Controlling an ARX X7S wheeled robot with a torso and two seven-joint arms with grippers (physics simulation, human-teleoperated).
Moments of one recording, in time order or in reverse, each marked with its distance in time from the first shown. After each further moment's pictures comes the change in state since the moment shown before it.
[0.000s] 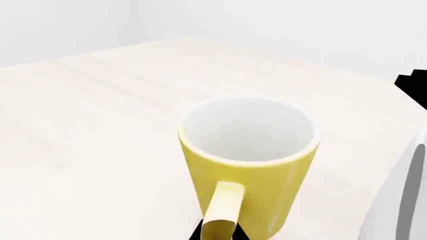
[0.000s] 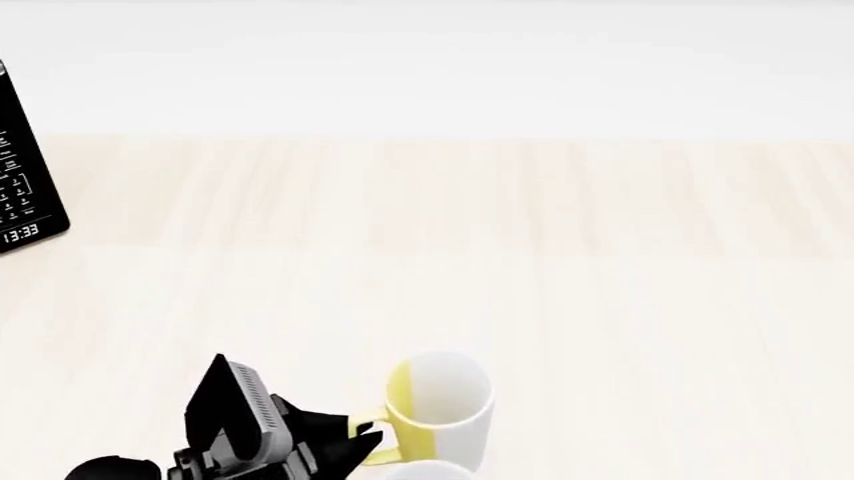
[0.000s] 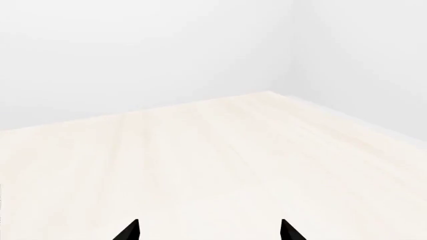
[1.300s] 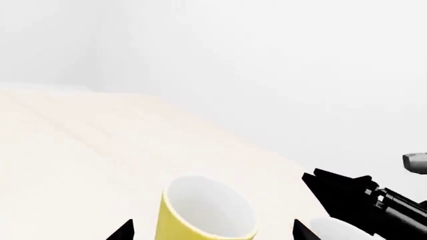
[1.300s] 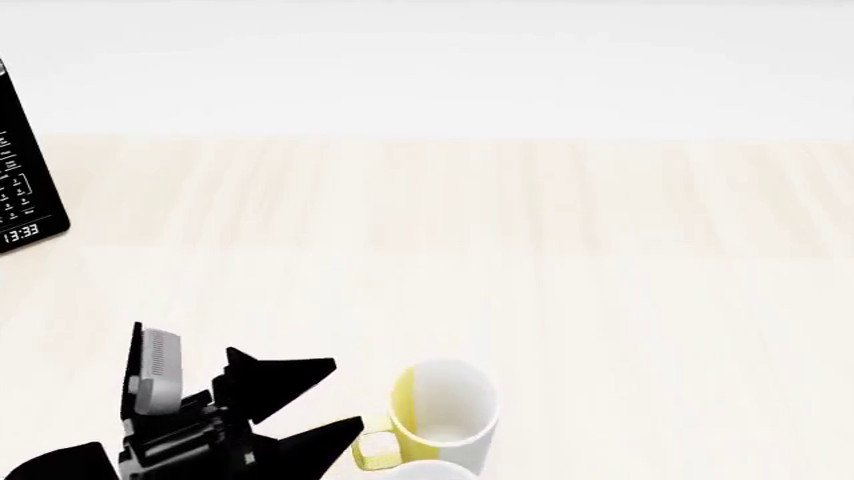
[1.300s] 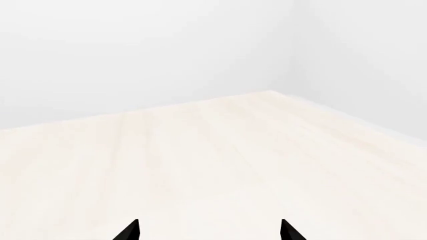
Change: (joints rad) left arm 0.063 -0.044 -0.175 0.291 -0.210 -0.362 0.293; right arm 0.004 0.016 -0.023 0.003 0.011 -0.003 0.019
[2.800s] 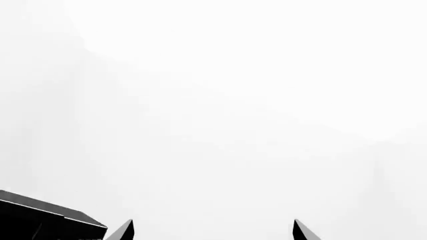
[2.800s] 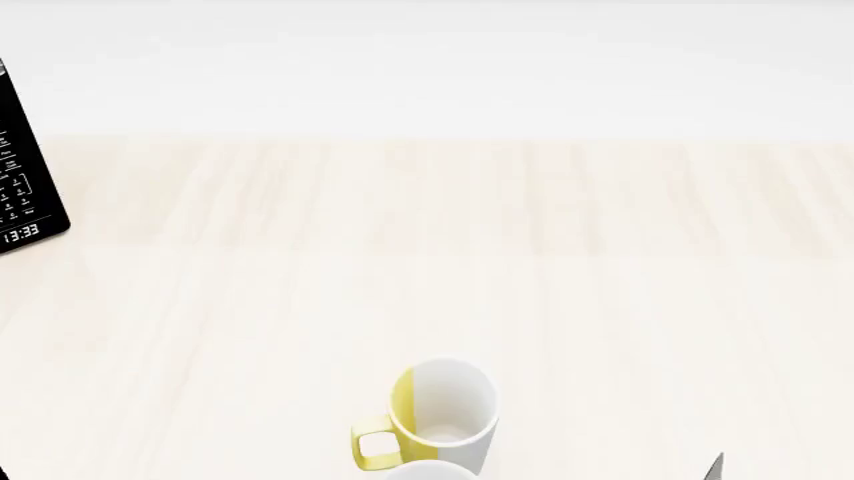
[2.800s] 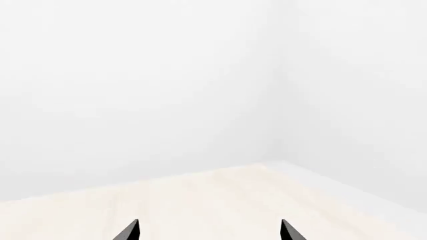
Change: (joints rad) left arm 0.811 0.059 -0.097 1.085 -0.276 0.734 -0.950; right arm -0.071 -0.010 0.006 -0.123 -0.131 -0.198 0.080
